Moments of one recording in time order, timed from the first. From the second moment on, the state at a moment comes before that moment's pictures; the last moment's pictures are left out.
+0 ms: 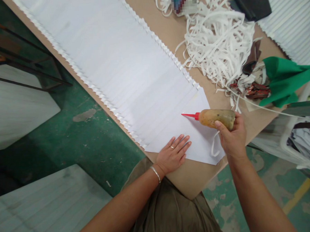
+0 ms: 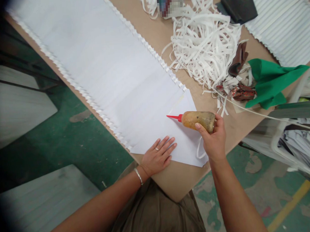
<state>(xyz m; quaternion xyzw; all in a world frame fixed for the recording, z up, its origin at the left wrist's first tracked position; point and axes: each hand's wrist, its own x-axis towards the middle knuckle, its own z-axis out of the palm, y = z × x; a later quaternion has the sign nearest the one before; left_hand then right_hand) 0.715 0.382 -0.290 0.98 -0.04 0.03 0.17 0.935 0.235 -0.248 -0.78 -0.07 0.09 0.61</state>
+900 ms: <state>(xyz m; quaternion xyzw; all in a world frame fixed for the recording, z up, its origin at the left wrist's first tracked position) 0.716 0.375 -0.294 0.98 -0.04 -0.03 0.19 0.792 0.252 -0.233 -0.80 -0.19 0.18 0.54</state>
